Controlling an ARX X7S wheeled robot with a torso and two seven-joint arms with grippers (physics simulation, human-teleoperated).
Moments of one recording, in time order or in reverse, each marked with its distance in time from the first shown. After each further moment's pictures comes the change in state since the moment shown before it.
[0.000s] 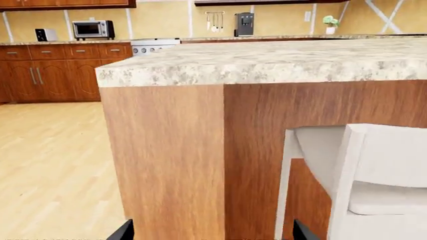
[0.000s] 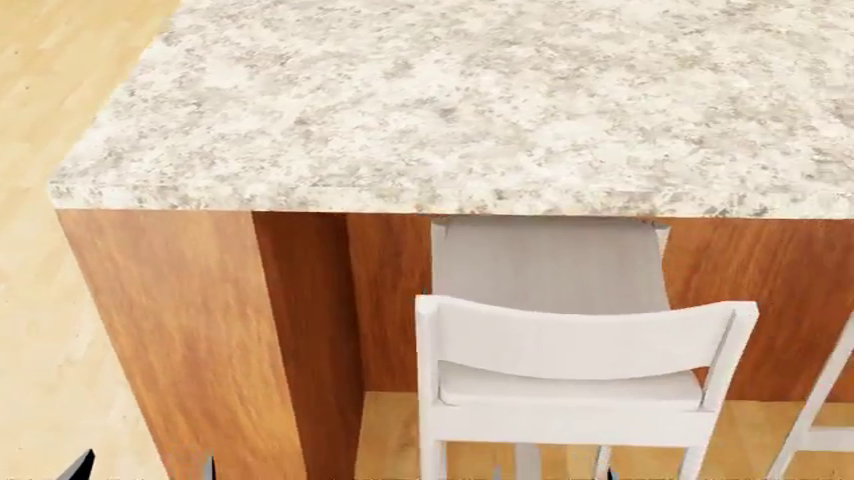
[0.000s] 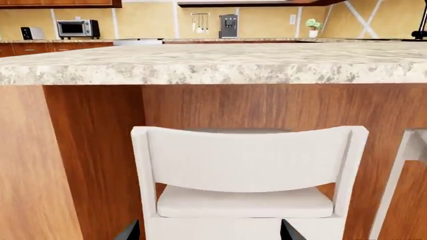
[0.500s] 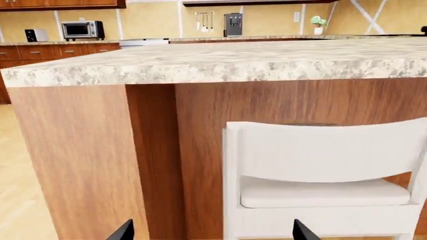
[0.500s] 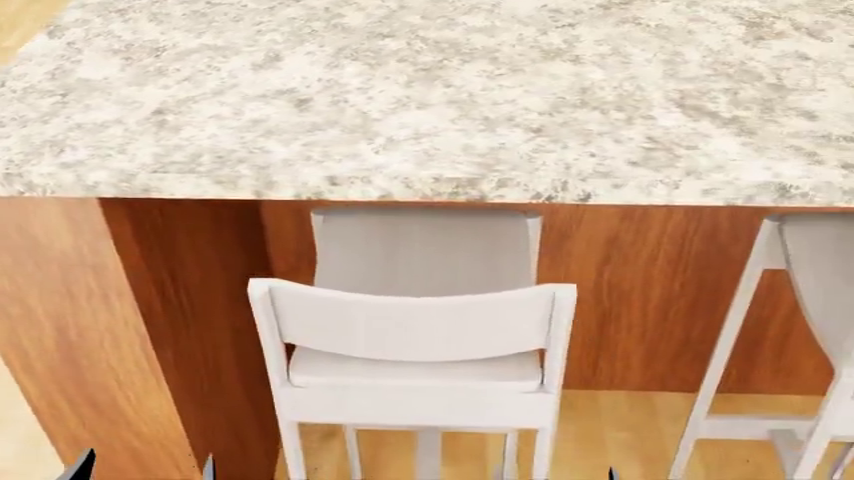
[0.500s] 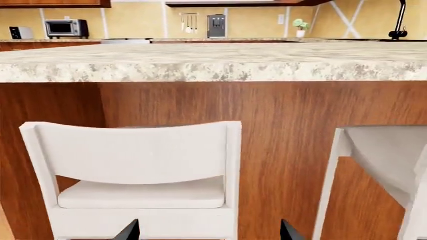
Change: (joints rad) left arm -0.005 -0.007 0.010 -0.004 -0.006 0.003 -0.007; right arm 0.003 0.008 -0.009 0.000 0.007 -0.001 0.011
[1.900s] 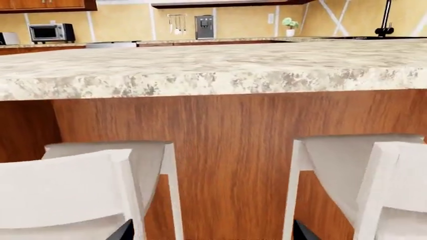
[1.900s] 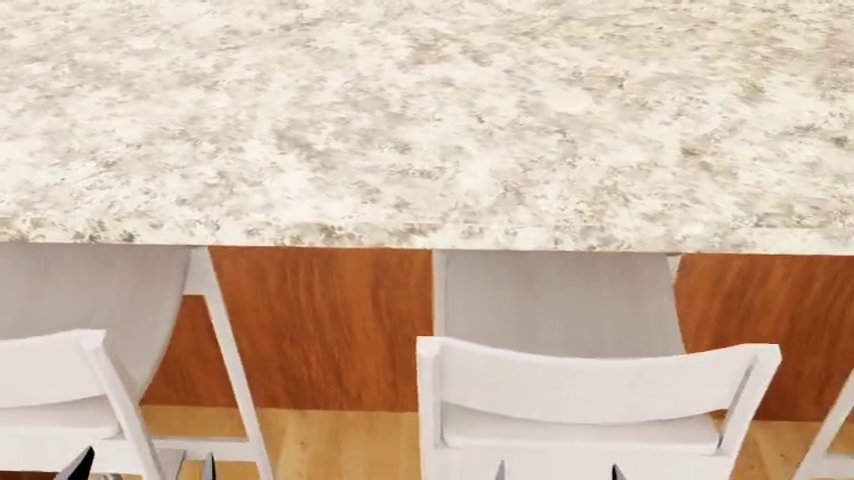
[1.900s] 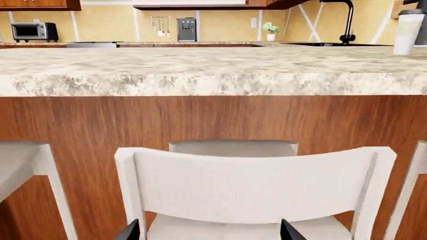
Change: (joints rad) left arm -0.007 -0.020 0.024 0.001 -0.015 0.008 -0.022; right arm 0.006 0.019 -0.022 0.001 0.014 -0.017 0.024
